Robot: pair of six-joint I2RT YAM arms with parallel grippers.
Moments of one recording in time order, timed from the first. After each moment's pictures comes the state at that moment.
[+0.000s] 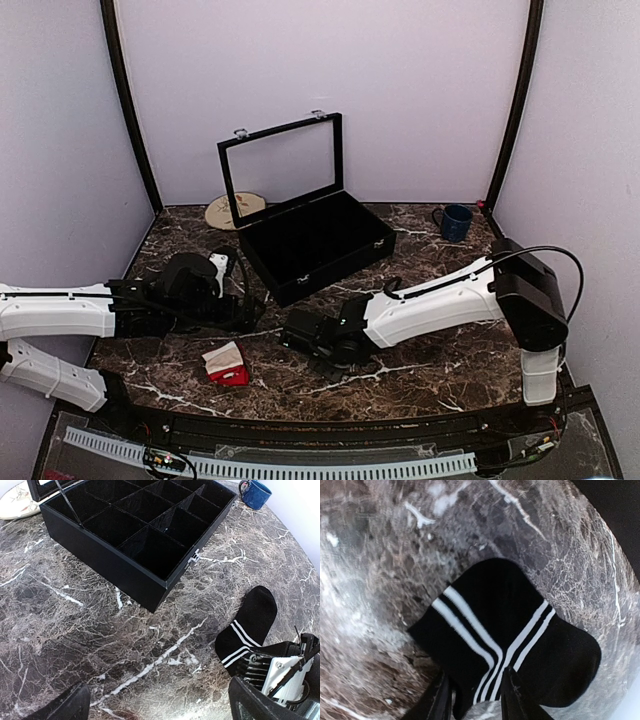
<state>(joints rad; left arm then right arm) -0.91 1.13 0.65 -0.23 -0.28 -0.52 1.30 2.04 1.38 -0.65 0.47 0.18</state>
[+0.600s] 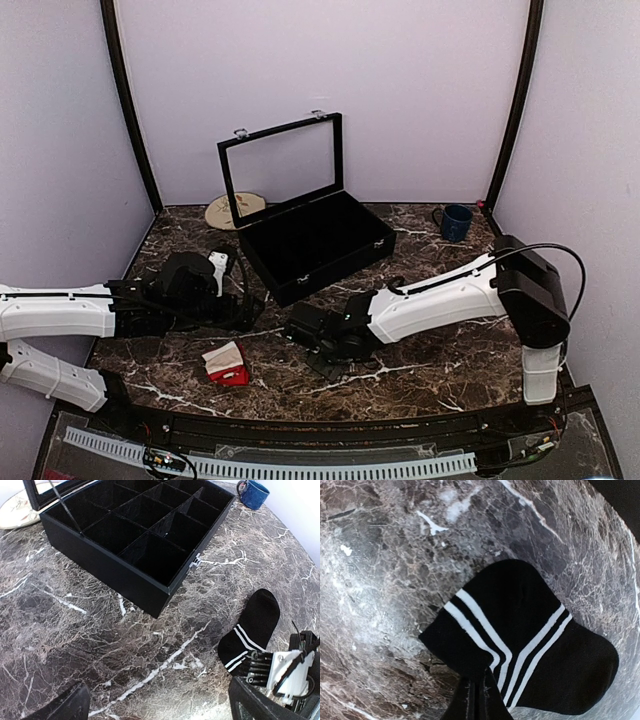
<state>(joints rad) -0.89 1.13 0.63 -0.20 -0.27 -0.47 1.27 2.03 1.36 -0.60 0.36 0.21</state>
